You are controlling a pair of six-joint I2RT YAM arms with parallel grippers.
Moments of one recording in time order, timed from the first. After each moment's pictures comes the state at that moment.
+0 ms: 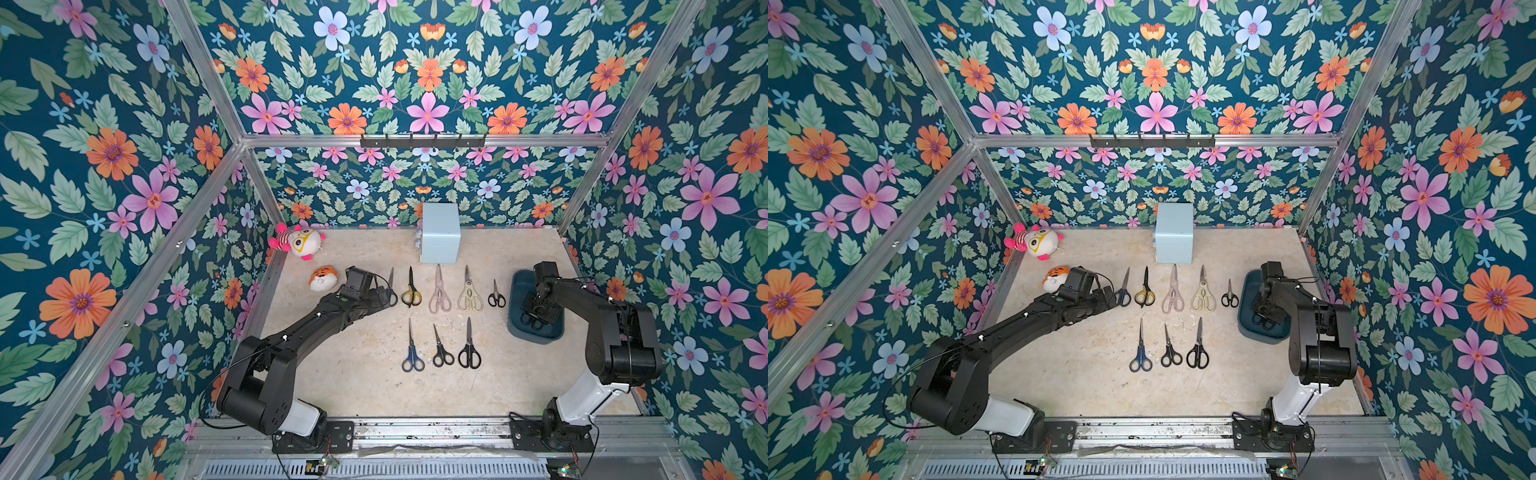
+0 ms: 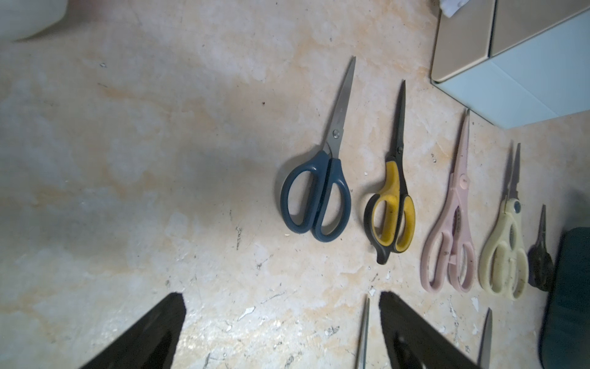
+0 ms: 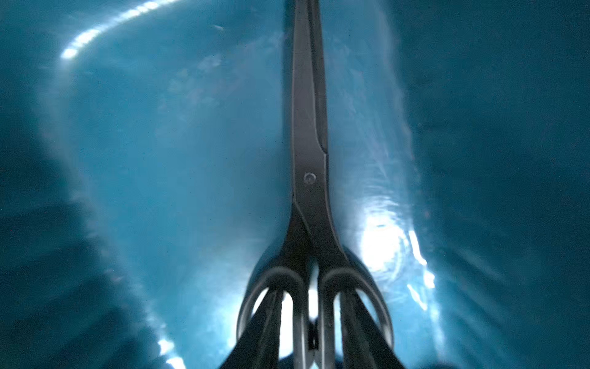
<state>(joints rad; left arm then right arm) -0.44 1.46 0.87 -0.33 -0.05 -0.70 -0.03 1.72 1.02 -0.58 0.11 0.51</state>
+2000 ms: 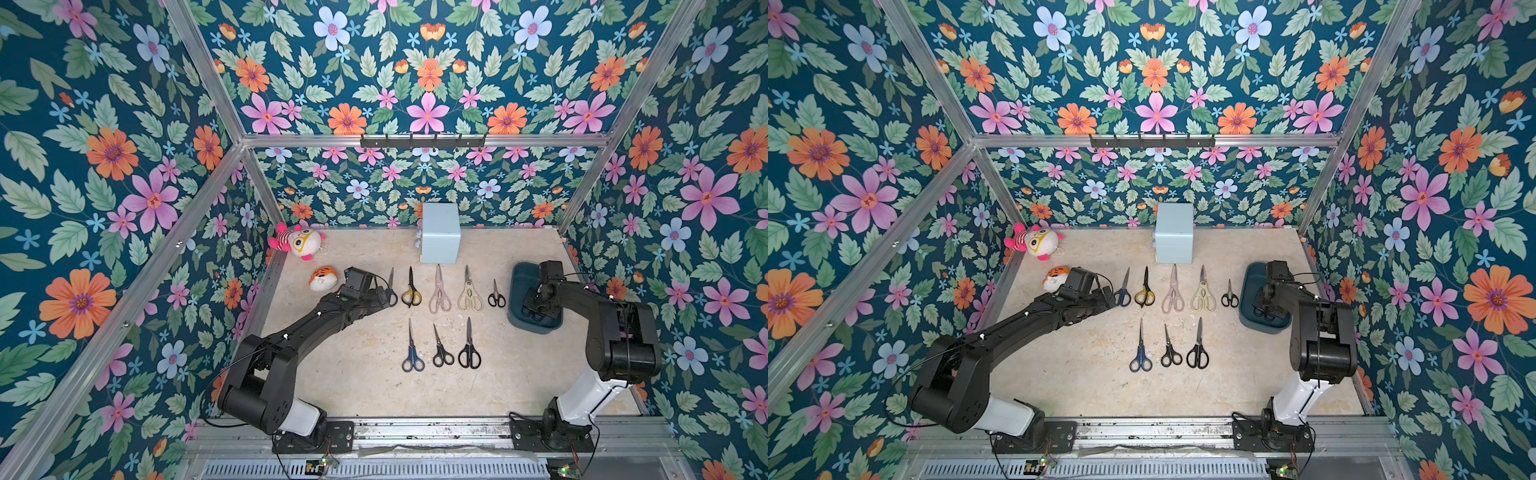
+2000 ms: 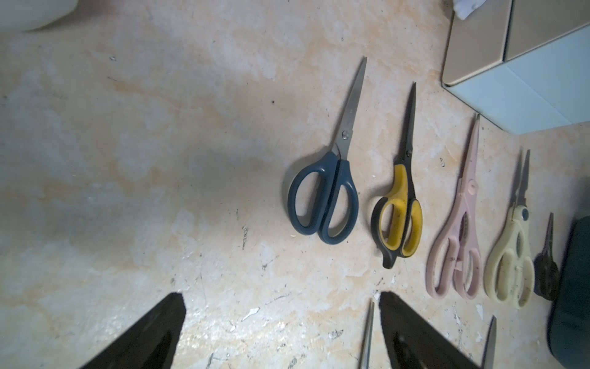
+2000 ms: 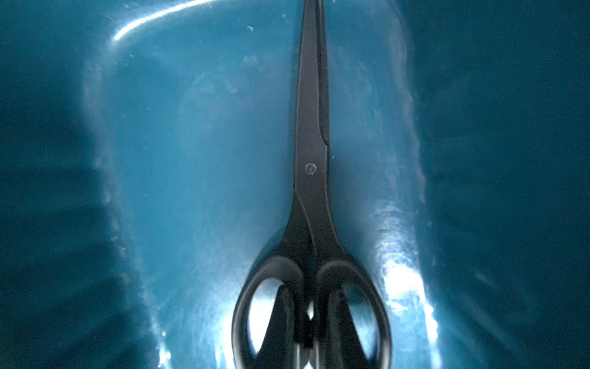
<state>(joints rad) -0.43 1.47 0.87 -0.34 -0.05 -0.71 -0.08 1.77 0.97 -0.43 0.06 0.39</state>
